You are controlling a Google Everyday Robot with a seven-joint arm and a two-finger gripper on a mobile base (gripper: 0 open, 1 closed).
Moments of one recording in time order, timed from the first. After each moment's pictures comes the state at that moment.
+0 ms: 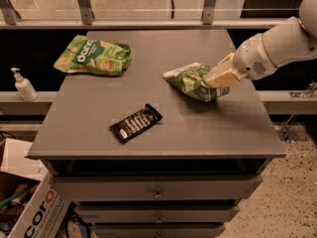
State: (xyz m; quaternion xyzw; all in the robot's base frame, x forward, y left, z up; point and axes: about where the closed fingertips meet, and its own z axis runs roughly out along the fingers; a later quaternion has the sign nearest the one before) arm 0.585 -0.152 0.875 -0.56 0.74 0.19 0.34
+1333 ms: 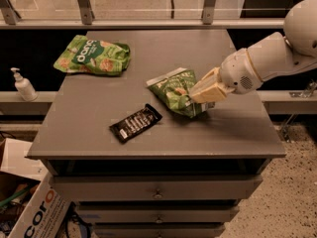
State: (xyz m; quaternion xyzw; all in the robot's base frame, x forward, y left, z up) arm 0.544 -0.109 0.861 -0.58 0.71 0.25 0.32
